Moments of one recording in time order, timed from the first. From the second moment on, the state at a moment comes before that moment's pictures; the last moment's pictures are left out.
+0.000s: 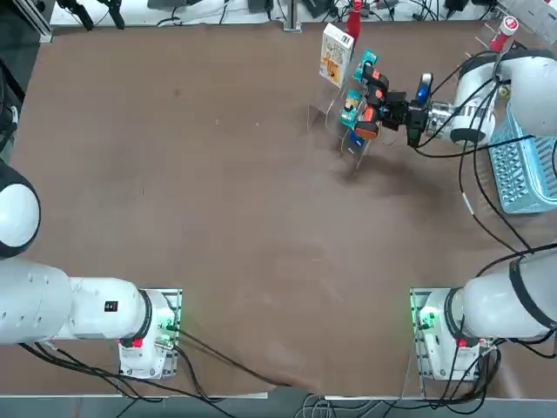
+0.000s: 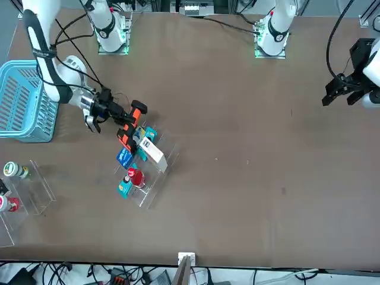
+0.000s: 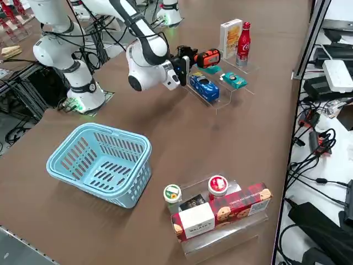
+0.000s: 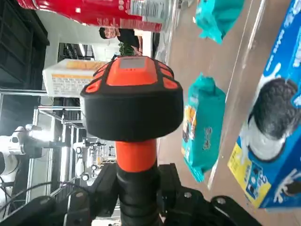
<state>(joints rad) 0.01 0.21 0.03 -2.46 1.80 1.90 -1.16</state>
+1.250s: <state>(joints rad) -0.02 0.13 0.00 -2.40 1.47 1.91 -0.93</state>
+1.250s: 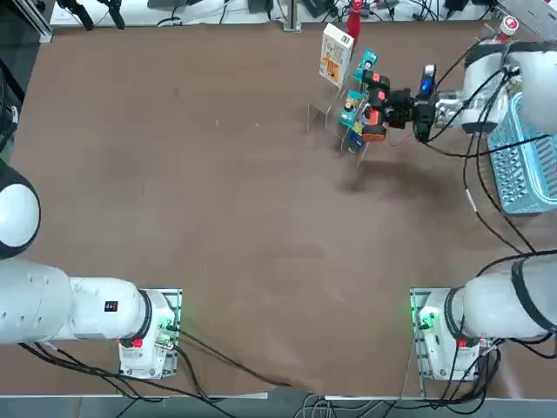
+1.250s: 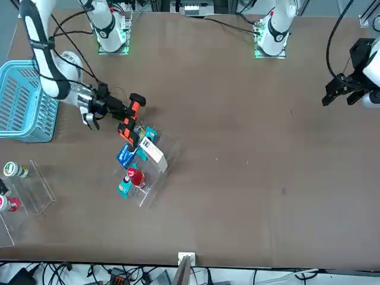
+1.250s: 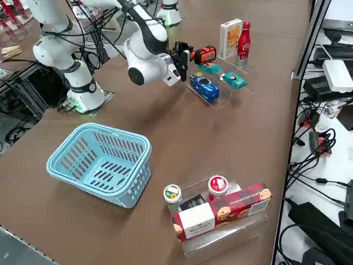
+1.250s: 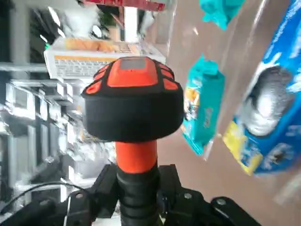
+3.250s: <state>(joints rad) -0.02 0.02 0.03 -2.63 -0.15 2.57 0.17</state>
